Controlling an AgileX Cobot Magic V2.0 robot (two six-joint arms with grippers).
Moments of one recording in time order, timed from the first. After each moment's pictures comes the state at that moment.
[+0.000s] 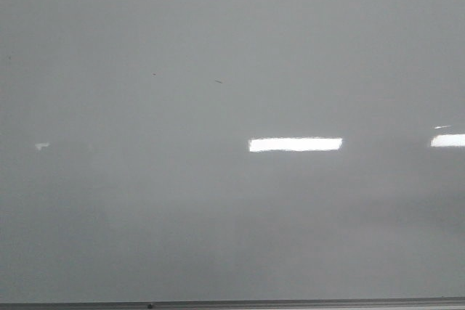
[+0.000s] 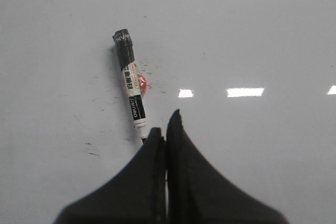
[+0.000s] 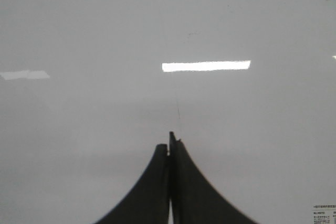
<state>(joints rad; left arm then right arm) -0.01 0.00 0.01 -0.02 0.16 0.03 0.01 -0.01 0.03 0.09 0.20 0.01</state>
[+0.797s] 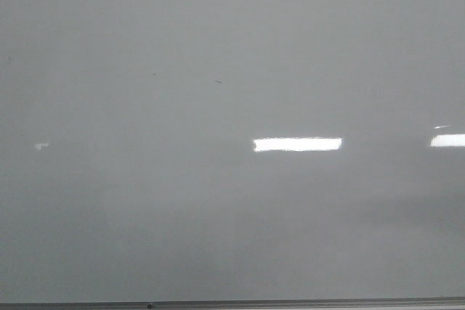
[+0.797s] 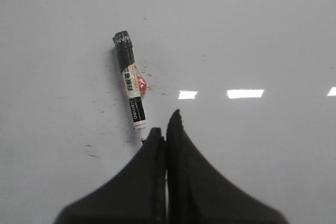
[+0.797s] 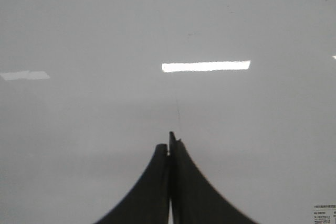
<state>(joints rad) -0.01 0.00 0.01 -0.02 0.15 0.03 0.01 -0.01 0.03 0.10 0.20 0.01</state>
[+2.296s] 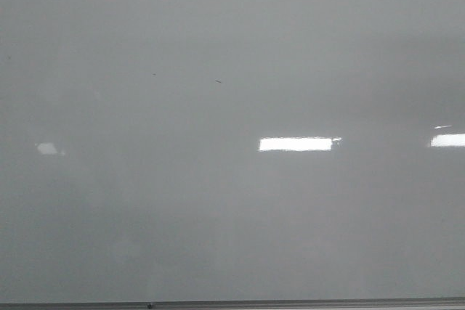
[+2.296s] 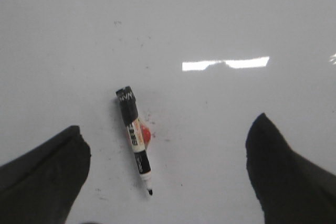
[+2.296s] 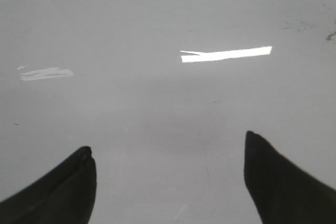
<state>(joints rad) -0.01 0.46 -0.44 0.01 0.31 0.03 0.01 0.31 -0.44 0.18 0.39 0.01</state>
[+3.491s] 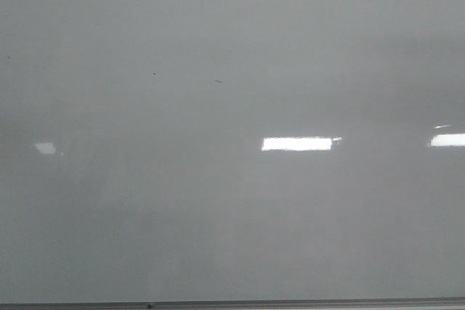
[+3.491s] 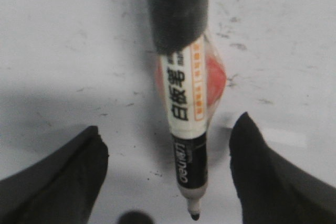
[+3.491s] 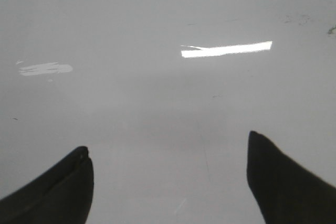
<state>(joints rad) 0.12 1.45 -0.59 0.07 -0.10 -0.13 0.01 0.31 -0.44 0.18 0.41 0.01</state>
